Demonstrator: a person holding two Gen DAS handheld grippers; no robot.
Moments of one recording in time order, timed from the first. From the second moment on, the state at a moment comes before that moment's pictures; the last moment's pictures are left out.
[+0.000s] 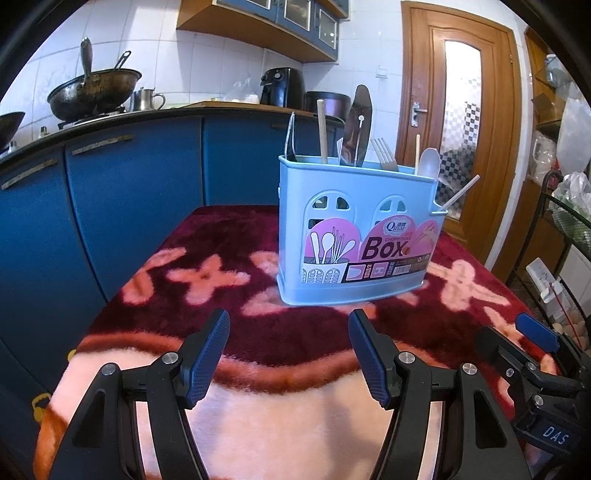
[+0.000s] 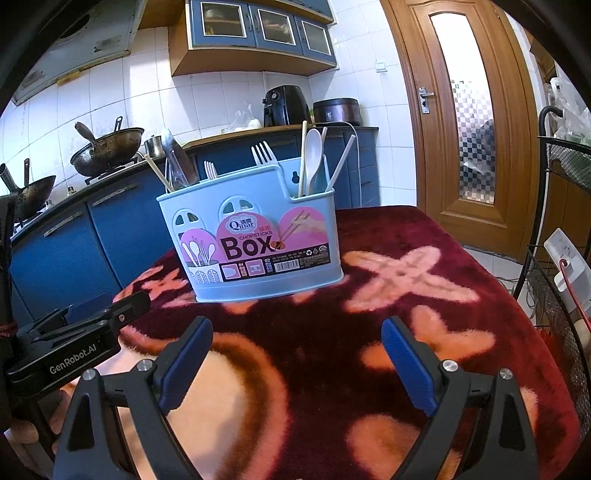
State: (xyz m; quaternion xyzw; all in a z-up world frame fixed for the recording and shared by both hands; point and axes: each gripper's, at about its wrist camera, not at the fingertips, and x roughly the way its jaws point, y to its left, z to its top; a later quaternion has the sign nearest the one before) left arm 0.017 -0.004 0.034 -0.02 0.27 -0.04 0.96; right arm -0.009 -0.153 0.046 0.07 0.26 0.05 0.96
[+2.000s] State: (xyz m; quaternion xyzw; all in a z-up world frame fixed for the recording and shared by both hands) left arm 0.015 -0.005 0.036 -0.02 0.26 -0.04 0.96; right arm -0.009 -0.153 0.045 0.07 0.26 0.05 0.96
